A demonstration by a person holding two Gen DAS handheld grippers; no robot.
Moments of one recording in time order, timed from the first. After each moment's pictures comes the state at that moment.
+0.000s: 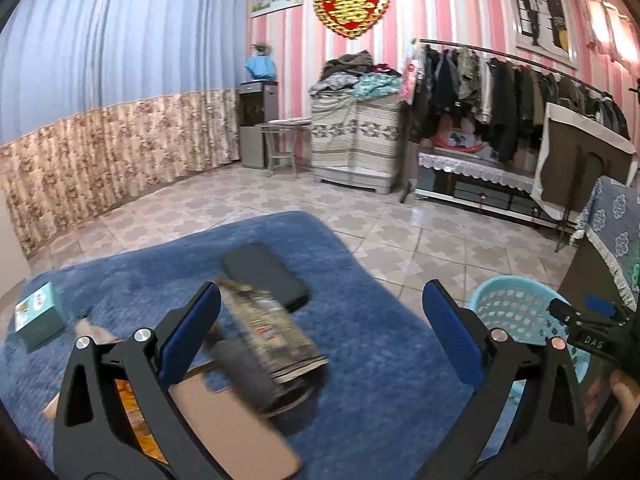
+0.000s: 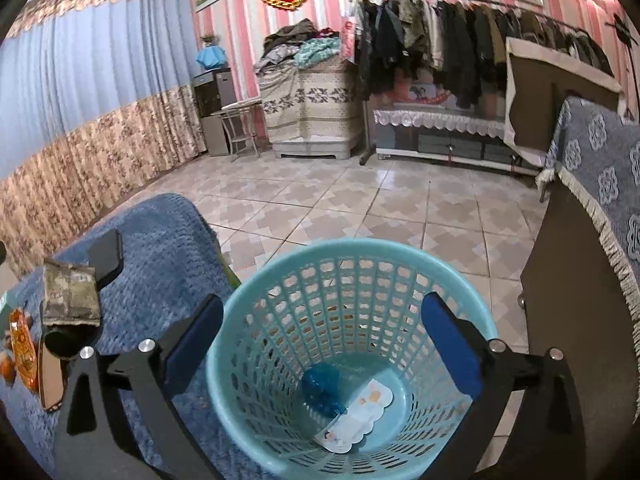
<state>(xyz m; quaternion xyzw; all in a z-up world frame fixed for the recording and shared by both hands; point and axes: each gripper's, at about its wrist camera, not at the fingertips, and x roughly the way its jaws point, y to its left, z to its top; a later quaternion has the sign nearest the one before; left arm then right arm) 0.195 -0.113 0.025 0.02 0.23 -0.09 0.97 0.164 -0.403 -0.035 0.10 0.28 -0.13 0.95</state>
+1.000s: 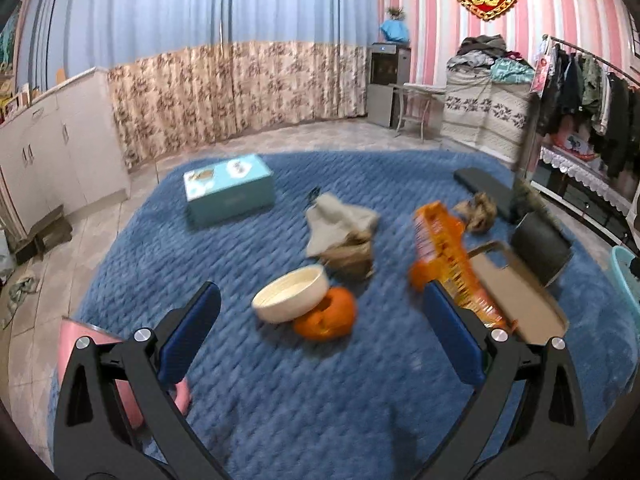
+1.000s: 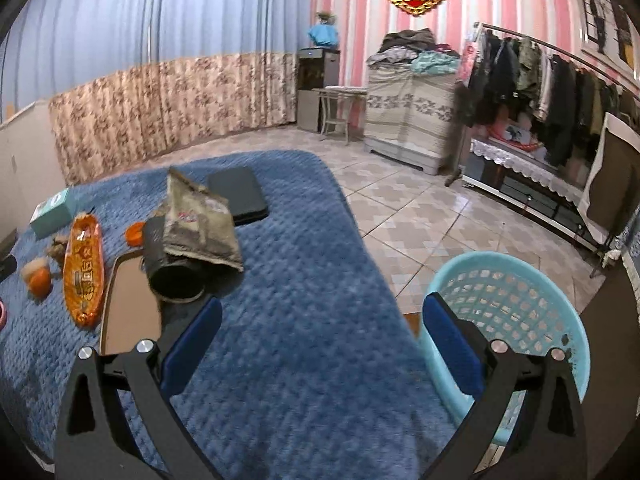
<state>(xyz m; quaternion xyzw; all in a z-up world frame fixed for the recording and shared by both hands) 0.124 0.146 -0.052 -0.04 0.30 0.11 0.95 0.162 -0.231 -0.029 -0.02 0.30 0.01 0.95</state>
